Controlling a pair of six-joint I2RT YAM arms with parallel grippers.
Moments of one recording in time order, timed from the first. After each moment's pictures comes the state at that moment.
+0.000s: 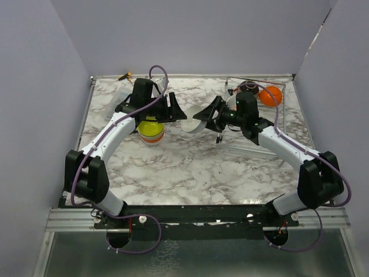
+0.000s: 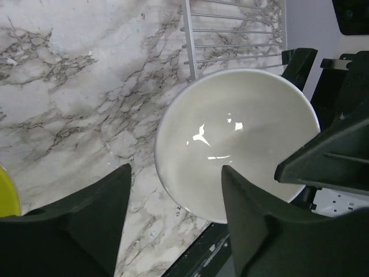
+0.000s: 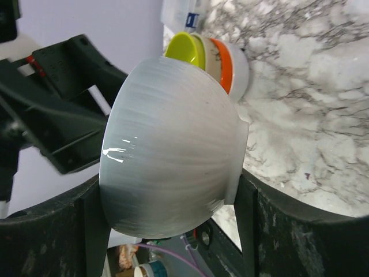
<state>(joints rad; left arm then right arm) -0.34 1.56 1.30 -0.41 0.60 -0.53 0.45 1.48 1.00 0.10 -0.57 1.04</state>
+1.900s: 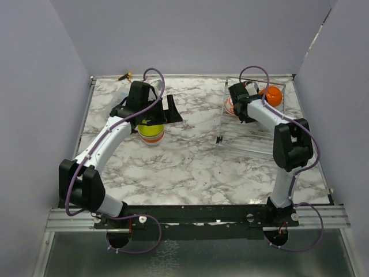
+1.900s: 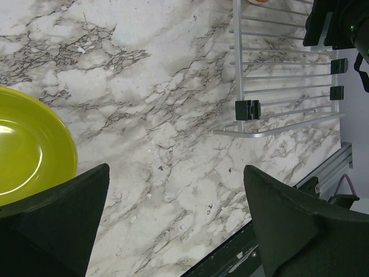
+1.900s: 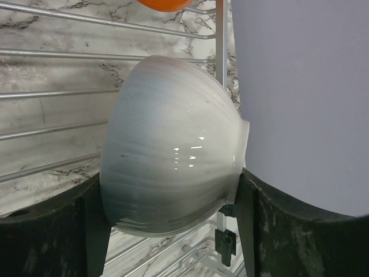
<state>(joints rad) -0.34 1.46 1.27 -0.51 0.41 -0.44 0.31 1.94 1.47 -0.68 0.94 0.07</state>
